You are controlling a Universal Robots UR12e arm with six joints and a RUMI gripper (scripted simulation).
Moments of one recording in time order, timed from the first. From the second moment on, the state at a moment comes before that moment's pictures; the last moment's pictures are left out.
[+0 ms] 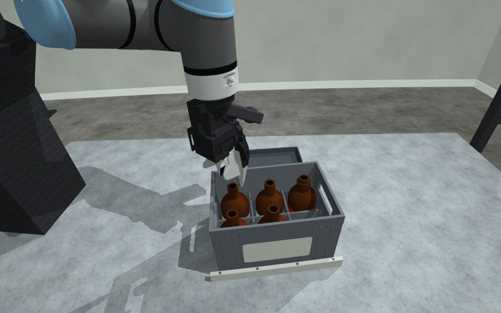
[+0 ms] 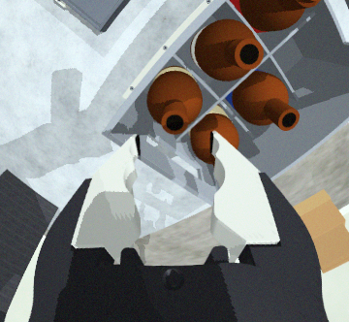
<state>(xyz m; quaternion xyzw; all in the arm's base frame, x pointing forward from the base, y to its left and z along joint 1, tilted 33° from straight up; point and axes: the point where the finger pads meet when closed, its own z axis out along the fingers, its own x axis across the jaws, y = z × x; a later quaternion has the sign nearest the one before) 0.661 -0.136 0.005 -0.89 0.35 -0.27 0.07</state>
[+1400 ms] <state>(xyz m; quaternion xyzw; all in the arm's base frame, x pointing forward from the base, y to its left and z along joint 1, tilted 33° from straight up) 0.664 -0.132 0.007 -0.89 0.35 -0.27 0.07</state>
